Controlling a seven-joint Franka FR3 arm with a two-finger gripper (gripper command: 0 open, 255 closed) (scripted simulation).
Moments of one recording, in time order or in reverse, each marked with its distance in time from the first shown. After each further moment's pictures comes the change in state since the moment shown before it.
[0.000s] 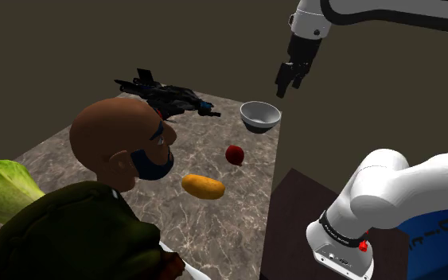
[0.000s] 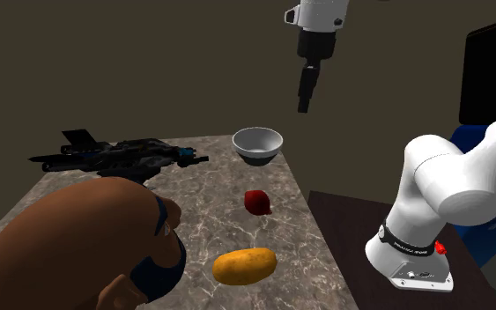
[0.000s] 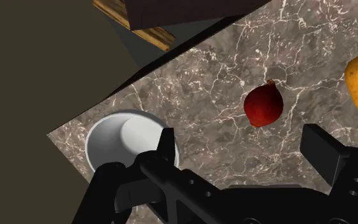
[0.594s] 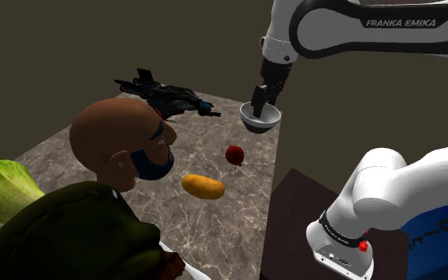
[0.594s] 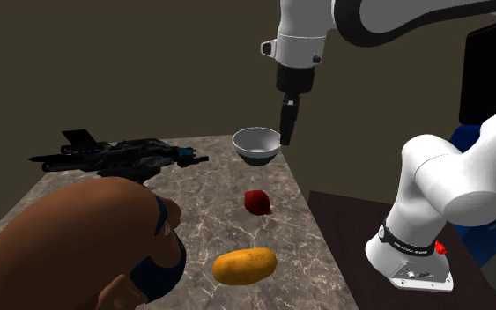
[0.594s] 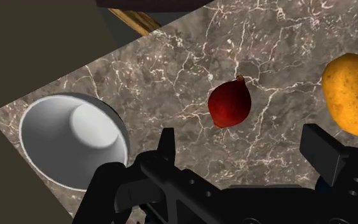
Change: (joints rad) arm 0.072 0.075 0.079 -0.095 0.049 0.168 0.030
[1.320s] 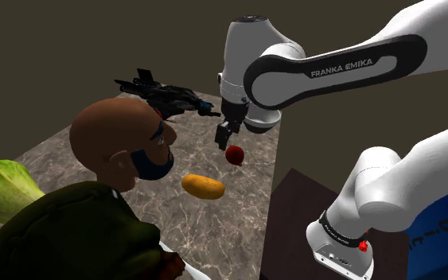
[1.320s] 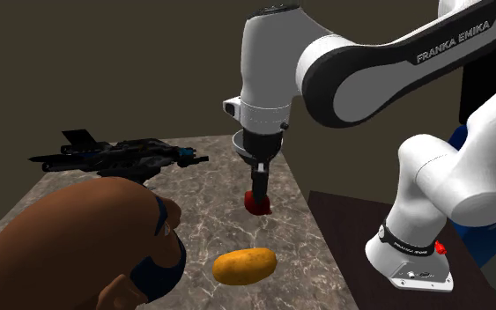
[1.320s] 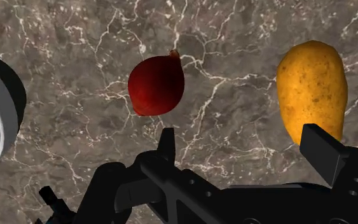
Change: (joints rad) arm 0.106 0.221 0.129 -0.056 0.049 0.281 0.043
